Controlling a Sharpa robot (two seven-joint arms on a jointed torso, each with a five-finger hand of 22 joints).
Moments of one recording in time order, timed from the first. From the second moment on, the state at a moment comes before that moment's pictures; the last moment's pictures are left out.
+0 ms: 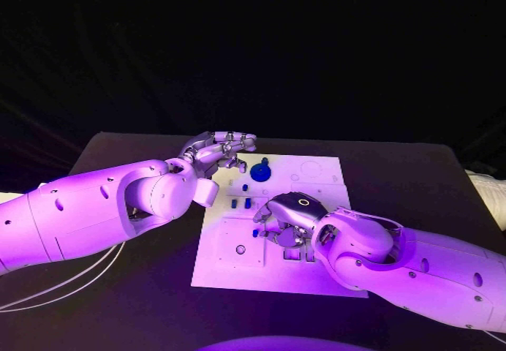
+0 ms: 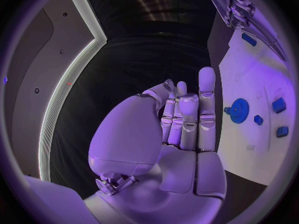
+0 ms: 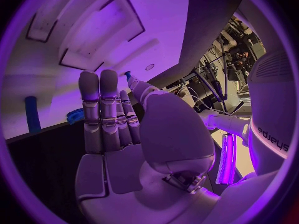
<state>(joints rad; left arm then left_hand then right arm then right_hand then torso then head) 1.20 -0.87 -0.01 1.60 0.05 -0.28 0.28 1.41 -0.06 0.39 0.04 0.06 0.95 0.17 0.29 0.17 1.01 0.09 0.47 0.21 1.28 0.01 1.12 0.89 0.16 1.23 0.12 0.60 0.94 1.05 -0.69 -0.05 1.72 -1.74 -0.28 -0.24 1.36 -0.11 0.40 0.05 0.05 1.01 0.17 0.06 0.09 1.00 0.11 0.11 0.07 1.41 0.01 0.62 0.68 0.17 1.19 0.11 0.98 0.56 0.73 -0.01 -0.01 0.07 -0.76</state>
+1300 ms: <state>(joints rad) 1.20 -0.86 -0.01 1.60 0.04 -0.27 0.28 1.41 -0.06 0.39 0.04 0.06 0.95 0.17 0.30 0.17 1.01 0.09 0.47 0.21 1.28 0.01 1.12 0.89 0.16 1.23 0.12 0.60 0.94 1.16 -0.88 -0.02 1.73 -1.68 -0.18 -0.28 1.37 -0.11 0.36 0.05 0.05 1.02 0.14 0.06 0.08 1.00 0.10 0.15 0.07 1.45 0.01 0.64 0.66 0.17 1.25 0.10 1.05 0.67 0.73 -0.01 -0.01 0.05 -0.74</state>
